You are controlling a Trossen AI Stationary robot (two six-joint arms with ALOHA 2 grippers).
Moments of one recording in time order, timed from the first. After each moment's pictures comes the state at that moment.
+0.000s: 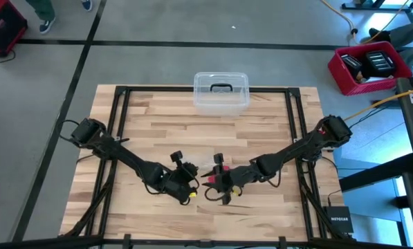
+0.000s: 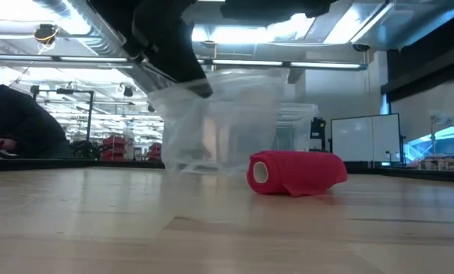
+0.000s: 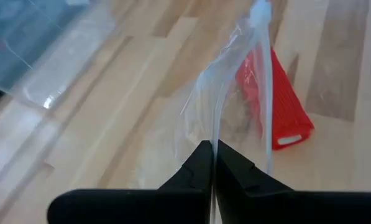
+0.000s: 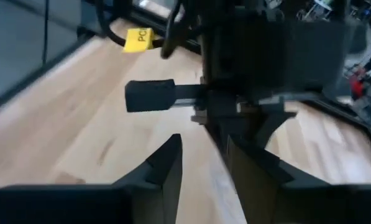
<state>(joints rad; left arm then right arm) -0.48 1.76 1.16 -0.38 -0.82 -0.57 0.43 1.68 1.01 0.27 0.32 -0.24</state>
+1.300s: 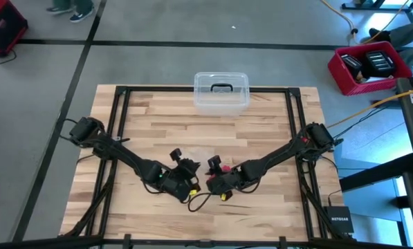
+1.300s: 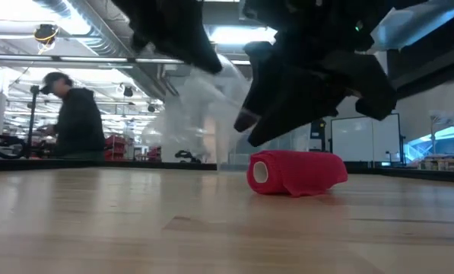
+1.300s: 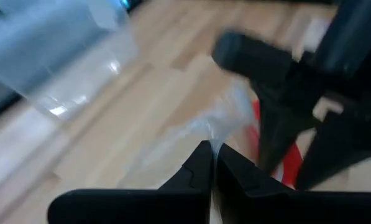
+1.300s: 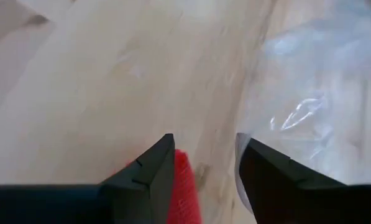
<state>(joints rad) -0.49 1.72 1.16 -0.32 -0.91 -0.63 0.40 1.90 1.20 -0.24 0.38 -0.25</state>
